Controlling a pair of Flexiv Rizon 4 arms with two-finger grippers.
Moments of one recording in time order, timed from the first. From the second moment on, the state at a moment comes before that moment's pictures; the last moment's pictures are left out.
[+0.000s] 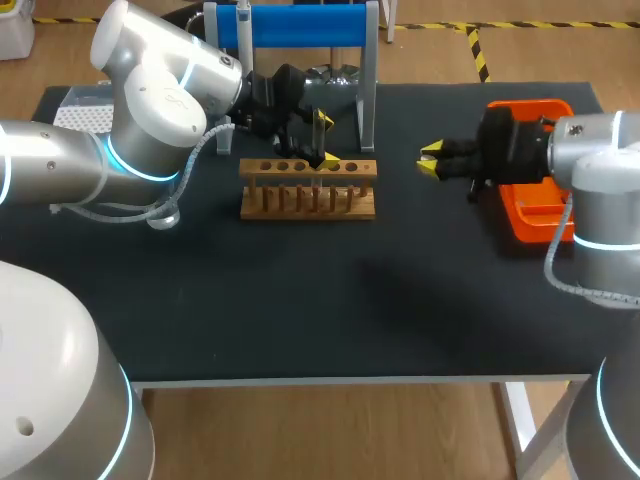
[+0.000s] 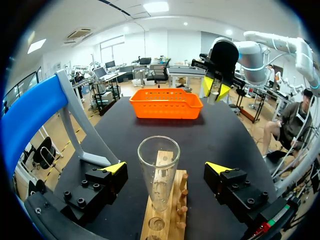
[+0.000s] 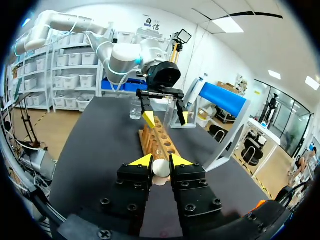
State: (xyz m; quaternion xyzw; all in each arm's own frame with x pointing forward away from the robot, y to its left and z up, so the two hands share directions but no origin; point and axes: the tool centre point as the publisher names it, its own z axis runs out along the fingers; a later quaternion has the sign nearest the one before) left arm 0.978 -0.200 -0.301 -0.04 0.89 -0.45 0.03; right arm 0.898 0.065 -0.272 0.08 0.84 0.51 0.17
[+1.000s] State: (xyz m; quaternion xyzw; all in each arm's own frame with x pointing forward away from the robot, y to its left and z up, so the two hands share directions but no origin) left arm 0.978 -0.200 -0.301 -0.04 0.89 -0.45 0.03; right arm 0.947 0.139 -0.225 0.00 0.85 0.51 0.11
